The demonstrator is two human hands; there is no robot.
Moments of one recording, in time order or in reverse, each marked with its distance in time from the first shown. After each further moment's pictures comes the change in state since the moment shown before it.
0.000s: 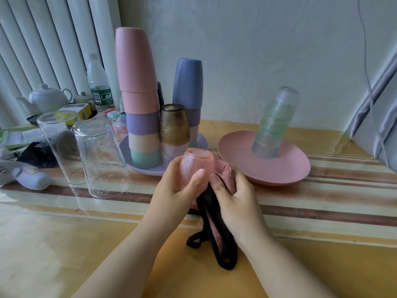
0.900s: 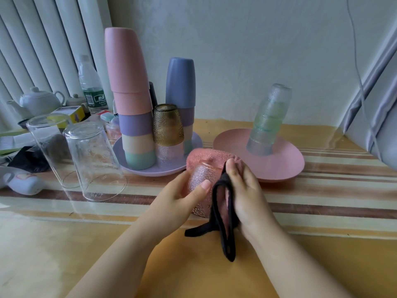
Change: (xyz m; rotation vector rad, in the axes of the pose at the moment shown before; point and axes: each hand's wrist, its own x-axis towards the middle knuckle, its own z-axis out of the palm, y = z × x) left_hand -0.002 -0.001 -0.002 0.024 -0.311 -0.066; right_hand 0.011 0.002 -0.014 0.252 0.026 0.166
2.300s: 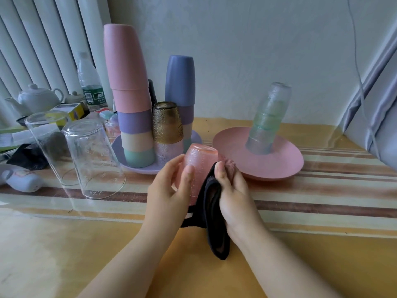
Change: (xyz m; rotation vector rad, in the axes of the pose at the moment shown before) left_hand 0.004 -0.009 0.013 0.063 0.519 0.114; right_hand -0.002 0.016 0.014 -0.008 0.009 0.024
